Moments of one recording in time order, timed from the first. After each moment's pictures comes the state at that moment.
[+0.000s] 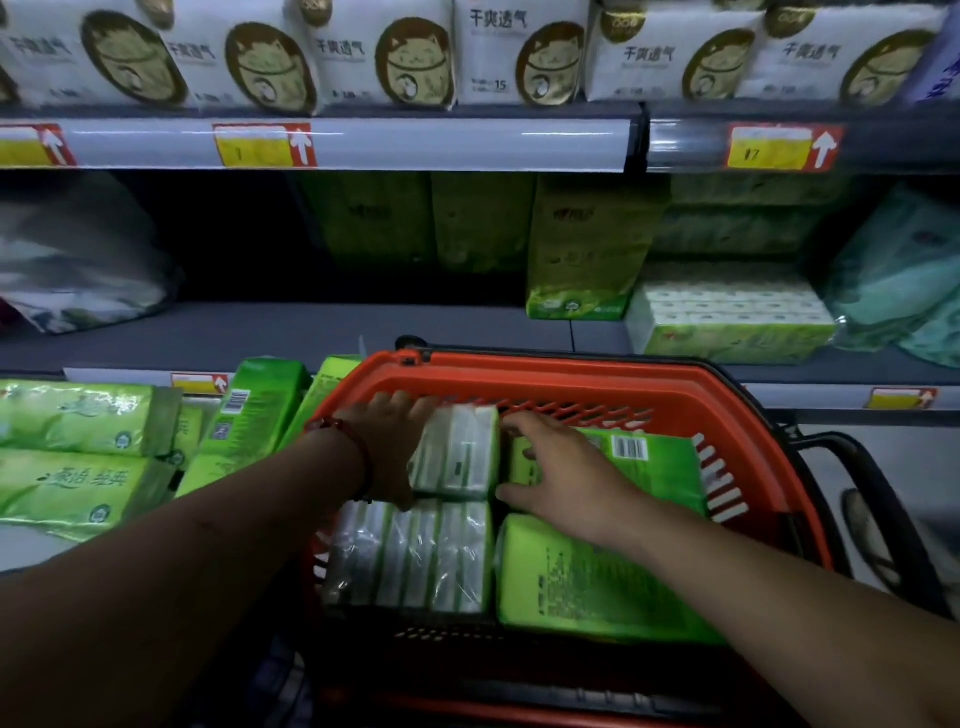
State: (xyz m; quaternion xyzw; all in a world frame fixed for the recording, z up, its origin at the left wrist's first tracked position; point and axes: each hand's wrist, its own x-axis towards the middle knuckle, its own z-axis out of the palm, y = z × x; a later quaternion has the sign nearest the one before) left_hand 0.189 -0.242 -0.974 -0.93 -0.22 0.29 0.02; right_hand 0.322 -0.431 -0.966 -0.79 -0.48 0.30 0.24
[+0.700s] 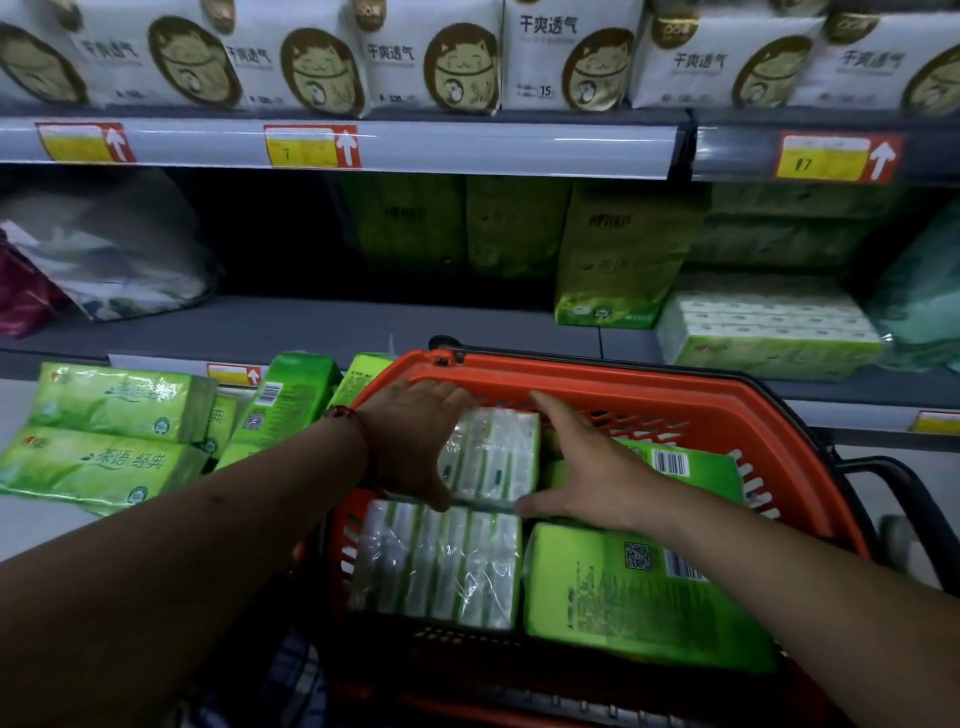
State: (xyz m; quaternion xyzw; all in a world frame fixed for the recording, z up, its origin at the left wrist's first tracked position) left_hand 0.187 -0.239 -0.955 -0.96 -0.15 0.21 -0.03; right_hand 0.338 -0.423 -0.973 -0.76 -0.48 0.38 0.20
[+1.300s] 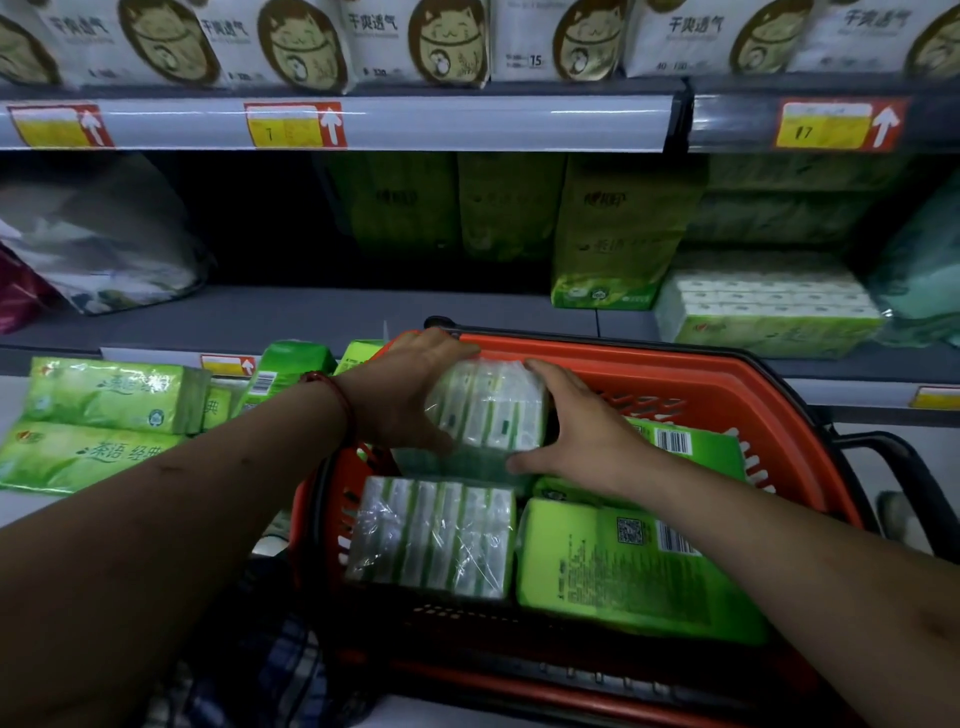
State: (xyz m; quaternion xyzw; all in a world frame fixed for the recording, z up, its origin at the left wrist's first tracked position) left_hand 0.190 -0.214 -0.952 -0.97 -0.16 0.11 -0.14; right_hand 0.340 -0.410 -0.977 -0.78 -0.47 0.31 0.26
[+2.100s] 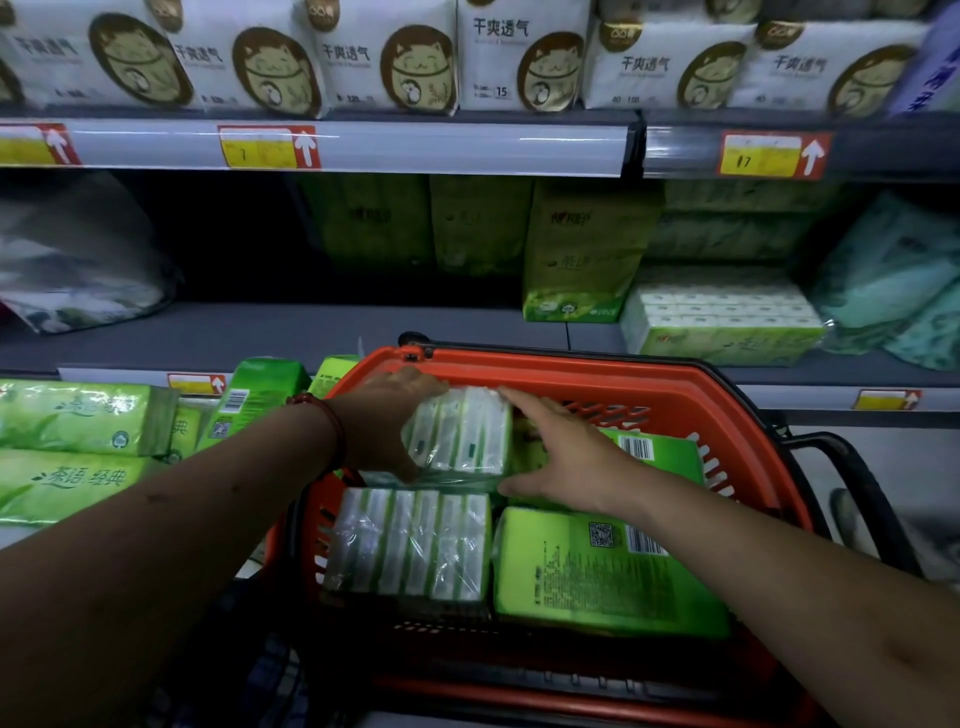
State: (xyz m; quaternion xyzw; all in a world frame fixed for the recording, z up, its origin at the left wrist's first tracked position) left_hand 0.191 -0.218 -0.965 -0.95 -0.20 0.21 -0.14; right_hand 0.342 -0.427 -0.971 -0.77 -0.48 0.35 0.23
